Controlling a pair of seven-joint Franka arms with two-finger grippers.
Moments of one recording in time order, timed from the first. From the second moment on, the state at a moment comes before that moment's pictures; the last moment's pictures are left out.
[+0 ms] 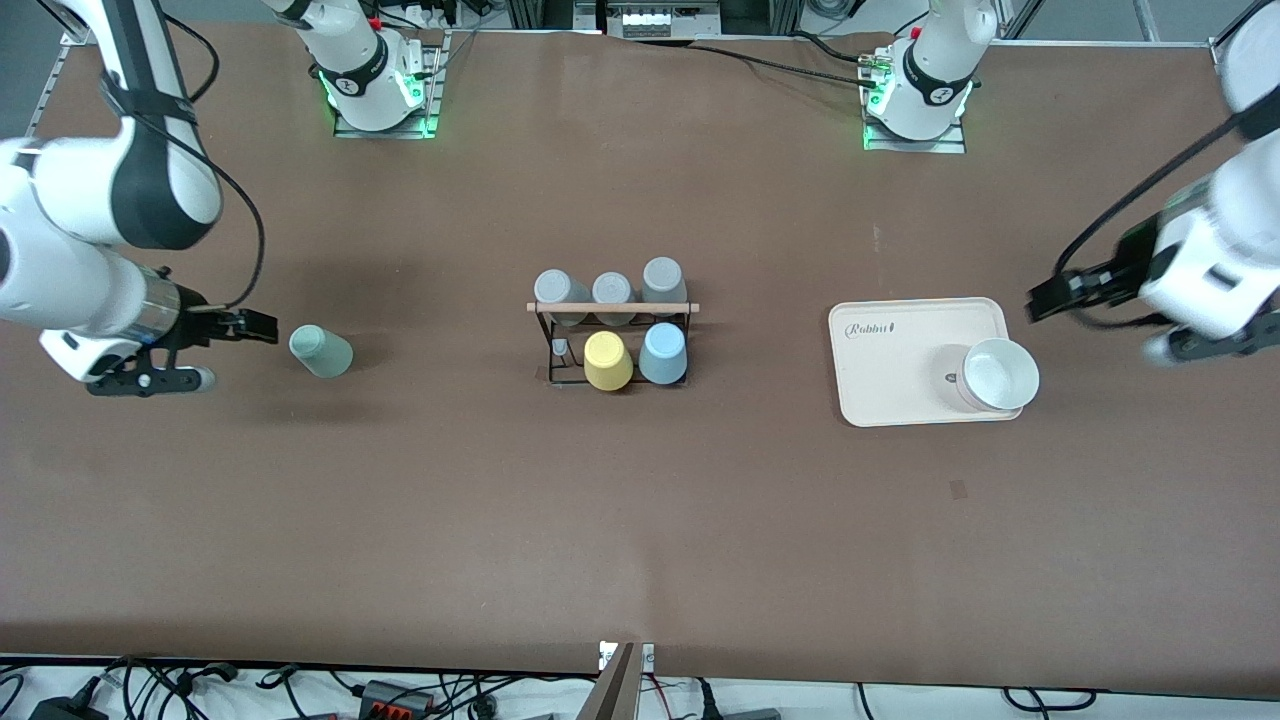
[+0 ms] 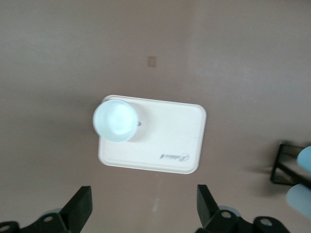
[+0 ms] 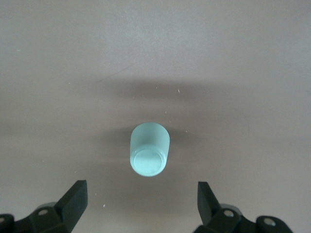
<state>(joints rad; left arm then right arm) 0.07 0.15 -0.13 -1.44 0.01 1.52 -0.23 -0.02 0.25 0.01 -1.86 -0.03 1.97 -0.05</state>
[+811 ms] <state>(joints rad) 0.06 -0.08 -0.03 -1.62 0.01 1.52 0.01 -0.02 0.30 0.01 -2.15 -0.03 2.34 -0.04</state>
